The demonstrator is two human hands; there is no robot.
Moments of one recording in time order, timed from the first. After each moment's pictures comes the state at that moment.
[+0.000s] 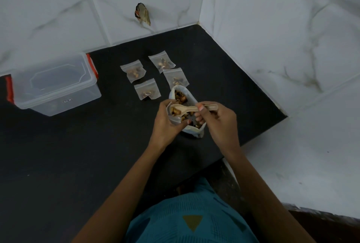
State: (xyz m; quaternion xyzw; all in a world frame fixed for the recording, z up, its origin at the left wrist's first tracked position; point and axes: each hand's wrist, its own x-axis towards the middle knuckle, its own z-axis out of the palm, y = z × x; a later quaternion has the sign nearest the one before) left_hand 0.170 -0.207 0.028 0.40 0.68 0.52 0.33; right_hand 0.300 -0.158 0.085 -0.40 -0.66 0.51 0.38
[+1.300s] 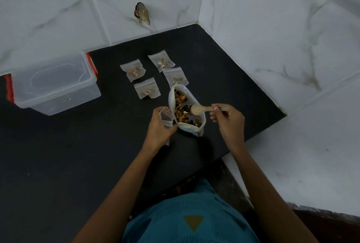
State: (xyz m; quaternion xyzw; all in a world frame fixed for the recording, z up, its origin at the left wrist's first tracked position) left_hand 0.159 -0.220 0.018 0.33 0.72 0.47 0.38; right_hand 0.321 -0.132 0.046 -0.52 -0.65 0.43 0.36
